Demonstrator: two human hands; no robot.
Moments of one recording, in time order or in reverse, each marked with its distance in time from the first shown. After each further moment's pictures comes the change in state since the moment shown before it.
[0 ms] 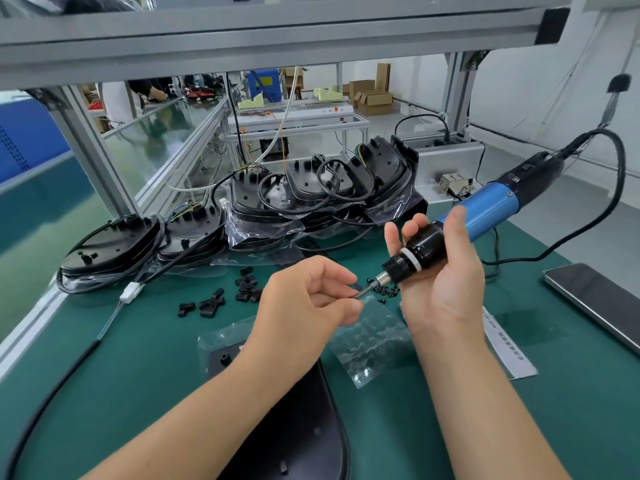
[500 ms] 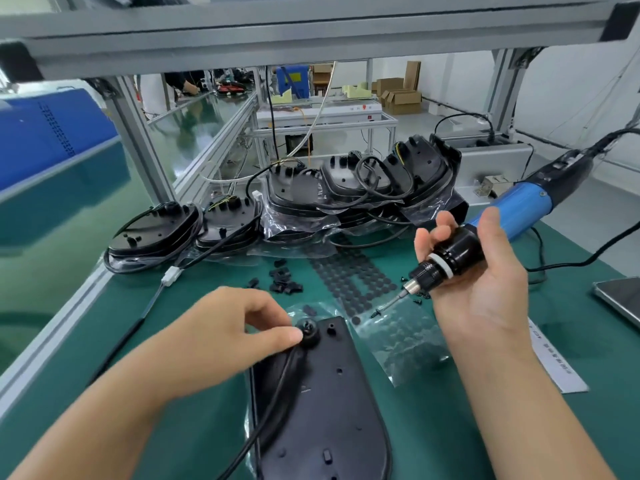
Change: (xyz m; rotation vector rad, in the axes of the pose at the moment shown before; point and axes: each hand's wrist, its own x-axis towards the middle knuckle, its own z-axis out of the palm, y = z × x) left_hand -0.029 0.001 -0.109 0.625 -0.207 -0.124; right_hand -0.011 0.002 0.007 -0.004 -0.091 0.124
